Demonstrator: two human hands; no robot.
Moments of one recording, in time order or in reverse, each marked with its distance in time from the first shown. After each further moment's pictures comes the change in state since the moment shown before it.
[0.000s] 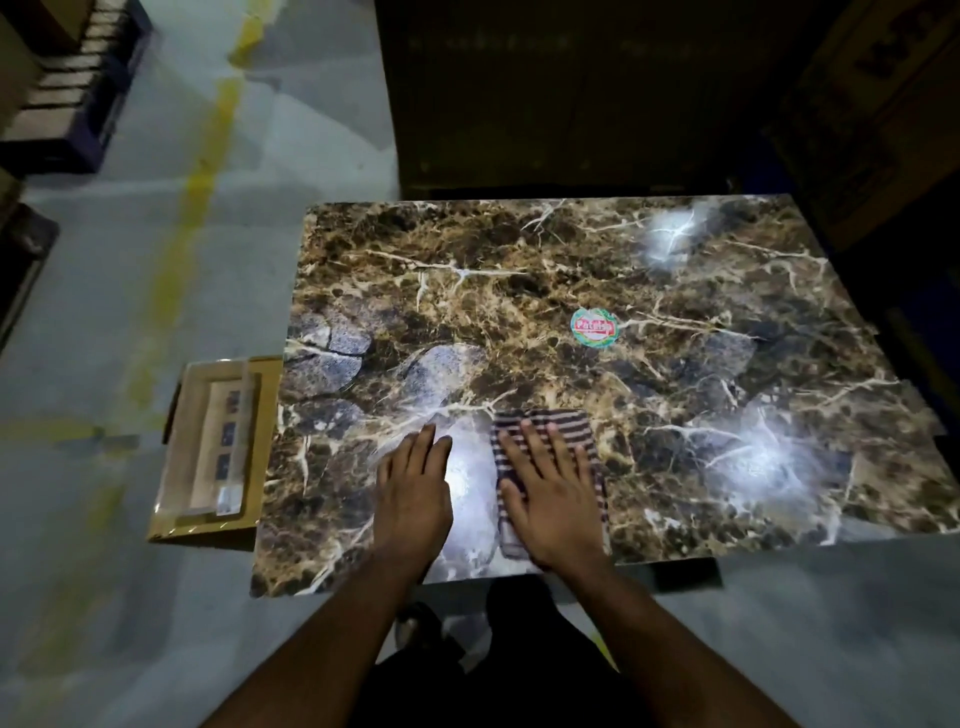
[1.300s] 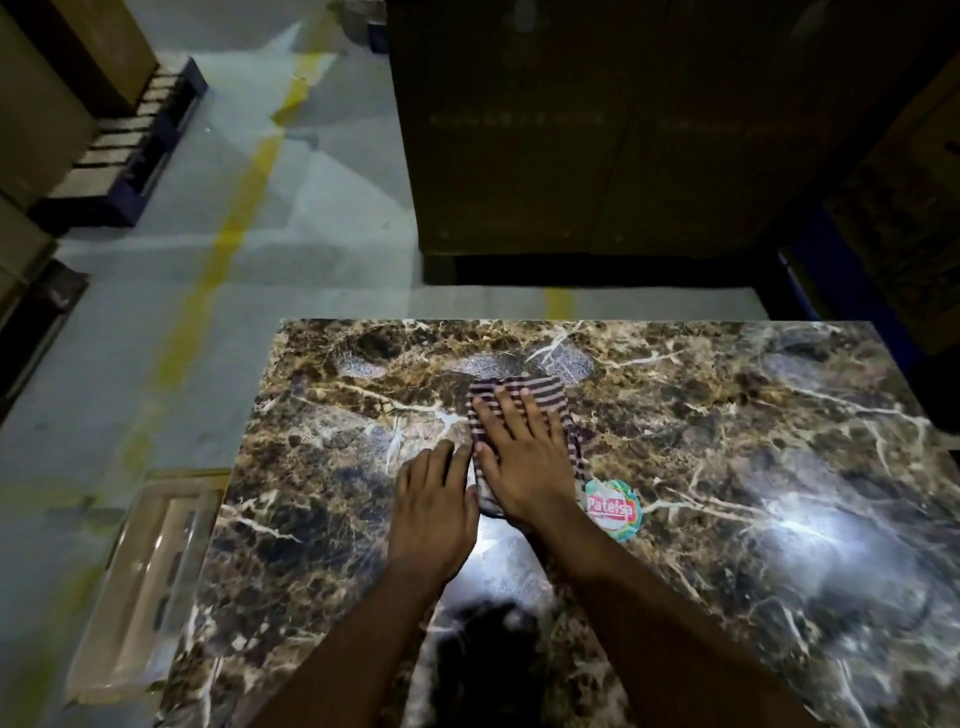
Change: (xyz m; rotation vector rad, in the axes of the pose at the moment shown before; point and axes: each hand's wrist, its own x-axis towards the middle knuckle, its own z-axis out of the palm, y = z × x) left_hand 0.234 0.047 -0.015 0.085 0.050 -0.003; right_hand 0.303 0.037 -0.046 0.012 0.007 -0.159
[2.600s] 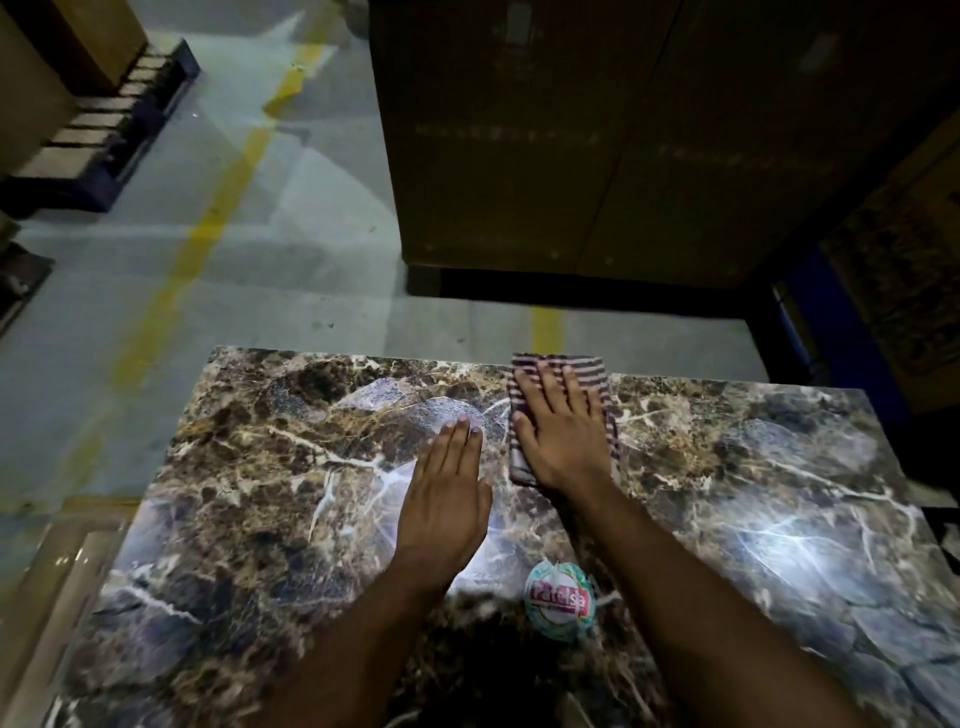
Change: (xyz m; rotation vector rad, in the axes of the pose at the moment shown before) left_hand 0.102 0.069 0.013 -0.113 0.016 0.018; right_hand 0.089 0.122 -0.042 -0.051 0.010 0.093
